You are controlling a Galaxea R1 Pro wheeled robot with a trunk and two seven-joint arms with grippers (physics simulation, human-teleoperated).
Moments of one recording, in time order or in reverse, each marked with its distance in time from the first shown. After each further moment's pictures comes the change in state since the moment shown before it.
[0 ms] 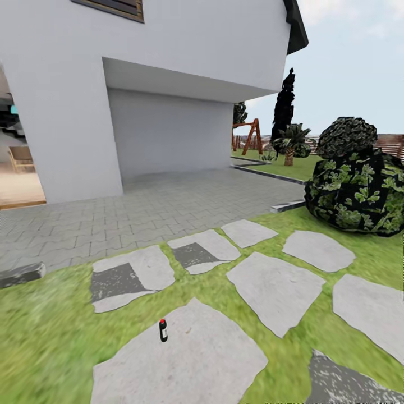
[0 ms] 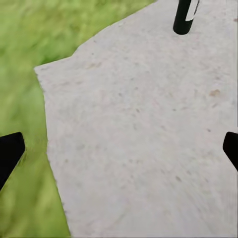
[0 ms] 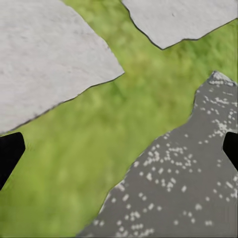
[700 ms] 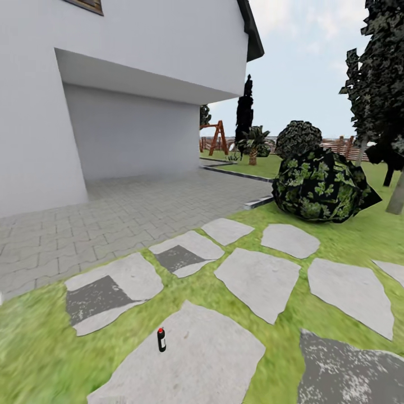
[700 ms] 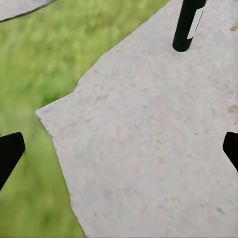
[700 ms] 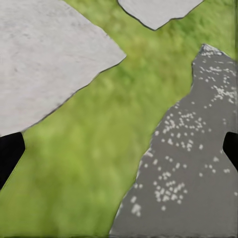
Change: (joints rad) left arm 0.000 0.000 0.000 0.000 0.000 0.000 0.000; right arm 0.000 0.000 0.000 0.001 0.000 0.000 0.000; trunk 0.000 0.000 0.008
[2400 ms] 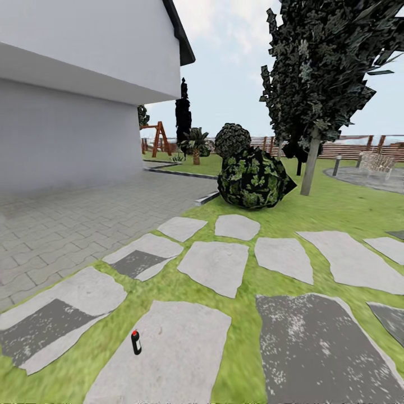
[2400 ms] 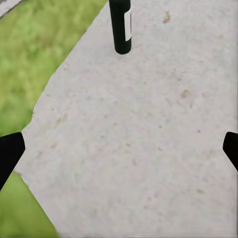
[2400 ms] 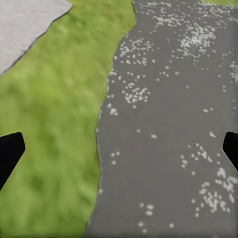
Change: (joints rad) left arm 0.000 0.000 -0.002 0.002 0.000 0.000 0.000; right arm 0.000 -0.001 0.001 0.002 0.003 0.001 0.003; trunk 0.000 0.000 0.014
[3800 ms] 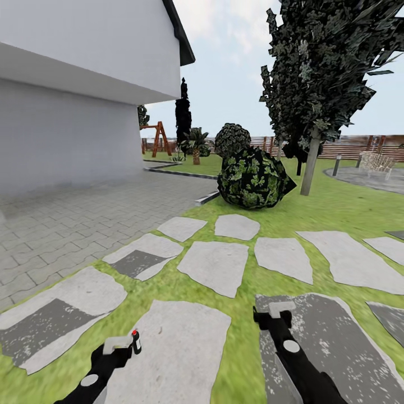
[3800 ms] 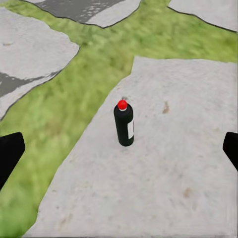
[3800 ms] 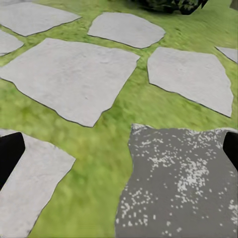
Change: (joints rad) left arm -0.202 0.022 -0.005 -0.052 -0.013 0.089 -0.005; right arm -0.350 0.040 -0.007 -0.246 -0.004 0.288 -0.001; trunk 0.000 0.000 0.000
